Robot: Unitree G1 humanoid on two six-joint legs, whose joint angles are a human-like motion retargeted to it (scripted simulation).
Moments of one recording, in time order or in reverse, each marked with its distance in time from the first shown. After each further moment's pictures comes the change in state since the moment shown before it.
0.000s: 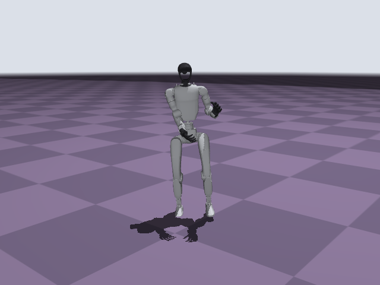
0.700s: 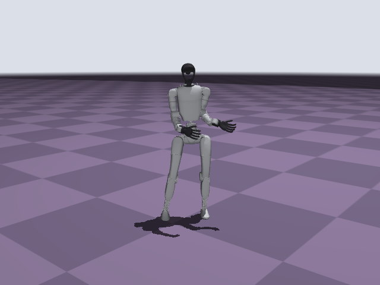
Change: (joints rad) left arm -0.128 -0.576 0.447 0.383 -0.840 -0.102 0.330; right arm 0.104 -0.237 0.223 -0.286 -0.585 -0.005 0.214; waist 0.020 0.028 -0.086; left_leg 0.344 -0.051 0.084 -0.588 0.028 -0.125; right_leg -0.263 -0.070 0.286 0.121 0.231 0.120
